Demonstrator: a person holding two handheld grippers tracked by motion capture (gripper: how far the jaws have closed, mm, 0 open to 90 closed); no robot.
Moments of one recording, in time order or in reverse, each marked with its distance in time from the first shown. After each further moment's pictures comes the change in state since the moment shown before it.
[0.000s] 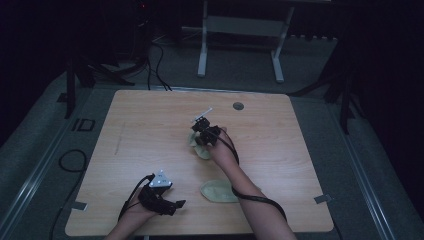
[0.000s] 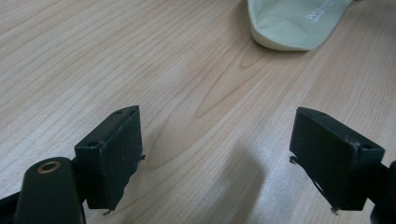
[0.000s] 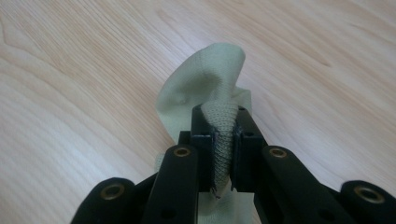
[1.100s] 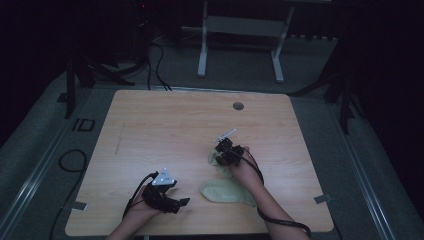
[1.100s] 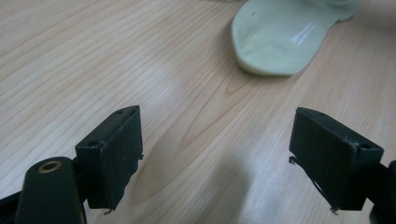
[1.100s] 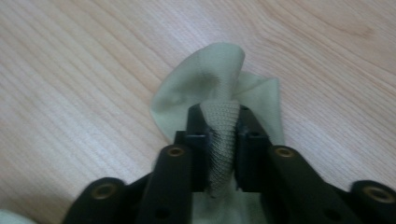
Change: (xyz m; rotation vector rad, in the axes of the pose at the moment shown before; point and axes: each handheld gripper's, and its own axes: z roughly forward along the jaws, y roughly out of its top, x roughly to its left) left arm -0.005 0.012 0.005 -0.049 -0.038 0.016; right arm -0.018 -0.088 -0.008 0.067 0.021 0.010
